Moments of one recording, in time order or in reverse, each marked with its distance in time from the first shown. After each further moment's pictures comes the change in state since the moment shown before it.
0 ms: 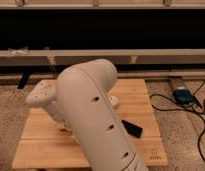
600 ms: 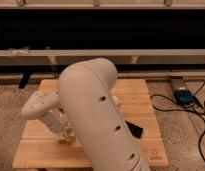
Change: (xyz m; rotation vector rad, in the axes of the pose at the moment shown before) arm 0.031 0.045 -0.005 0.011 -0.012 -0.178
